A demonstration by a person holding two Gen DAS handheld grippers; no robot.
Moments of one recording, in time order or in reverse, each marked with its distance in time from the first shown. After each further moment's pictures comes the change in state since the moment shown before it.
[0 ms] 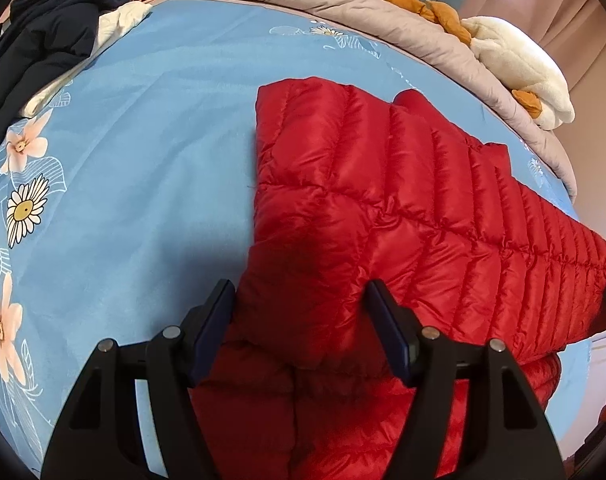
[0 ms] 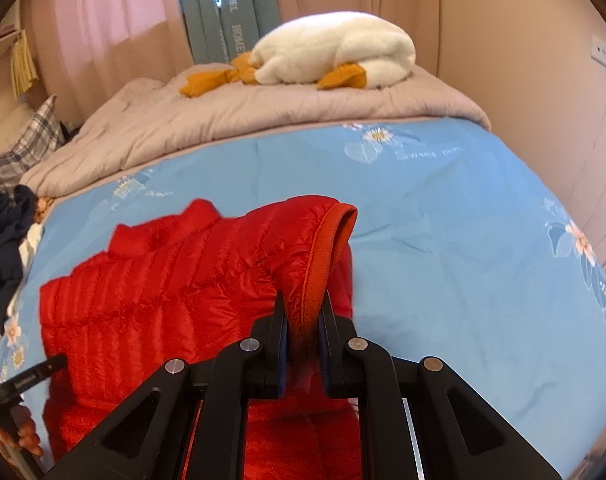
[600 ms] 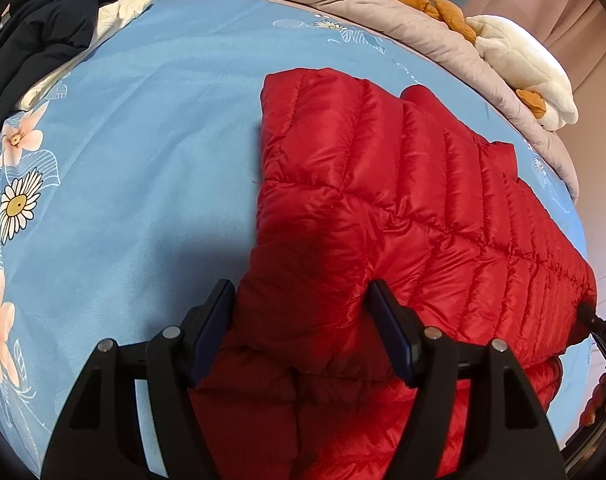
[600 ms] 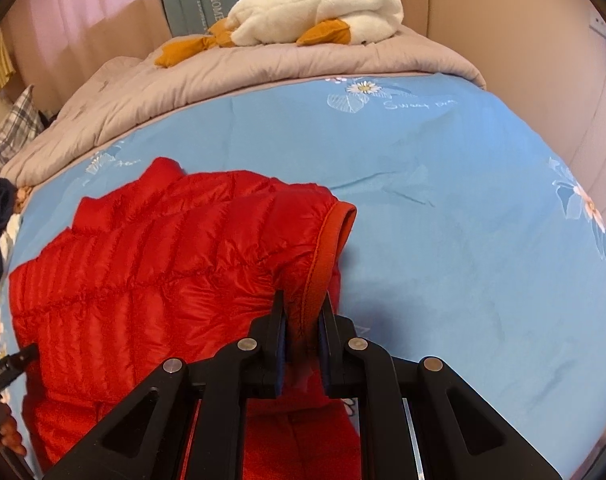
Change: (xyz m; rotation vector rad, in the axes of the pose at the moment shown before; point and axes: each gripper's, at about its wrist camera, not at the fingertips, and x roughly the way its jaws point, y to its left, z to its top) left arm 0.008 0.004 0.000 -0.016 0.013 -0.005; right arm 0.040 -0.015 -0.017 0.031 0.101 -0.030
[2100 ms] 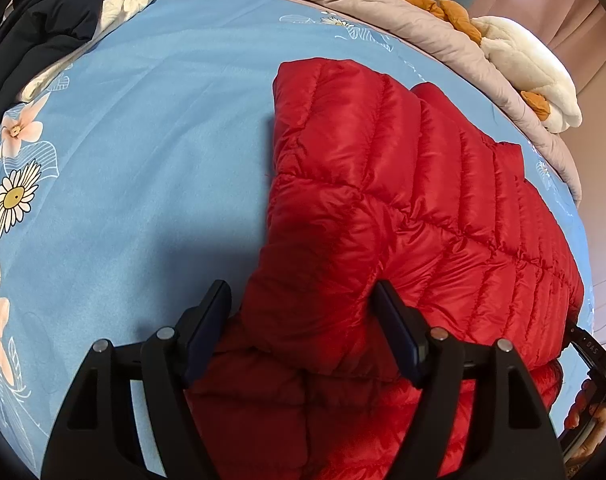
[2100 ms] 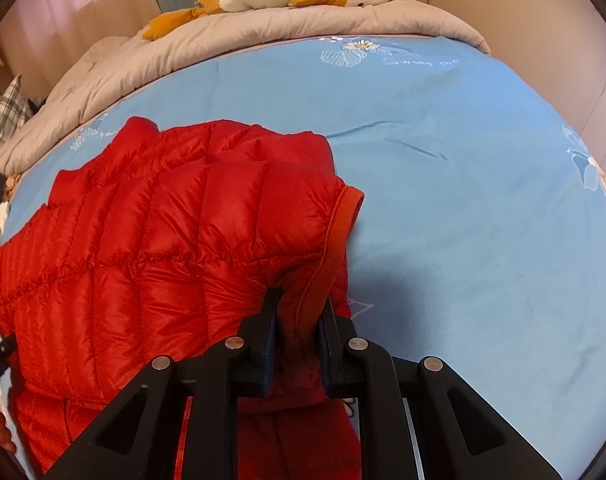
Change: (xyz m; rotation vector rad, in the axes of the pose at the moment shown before) left arm 0.007 0.009 0.000 -0.015 0.009 0.000; right arm 0.030 -0.008 -0.009 0.017 0.091 0.001
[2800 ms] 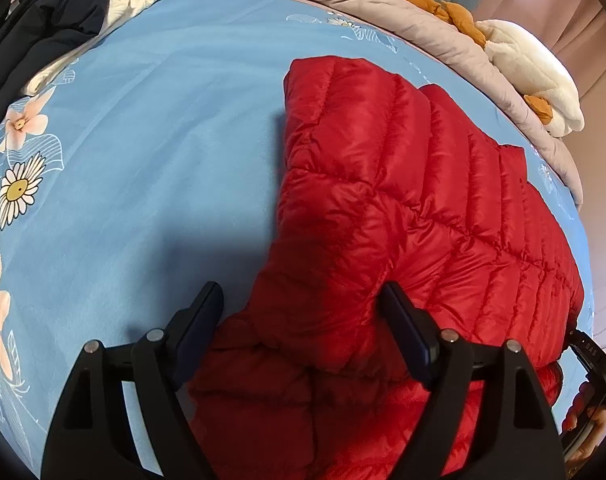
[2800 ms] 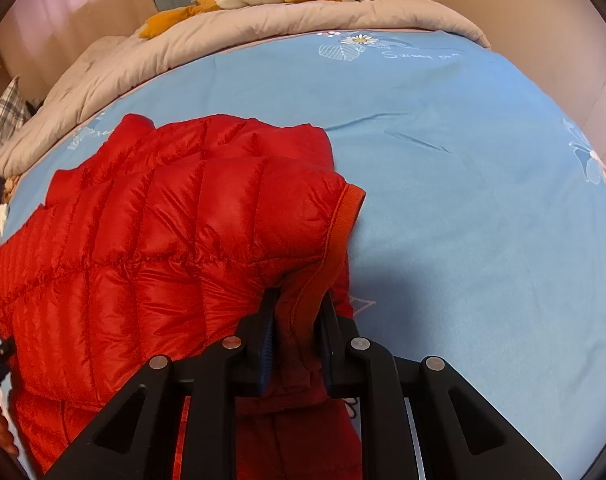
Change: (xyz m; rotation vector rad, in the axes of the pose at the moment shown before) left arm -0.003 0.003 -0.003 -0.009 -0.010 0.009; right arm 0.004 -0.001 0.001 0.014 0.001 0.003
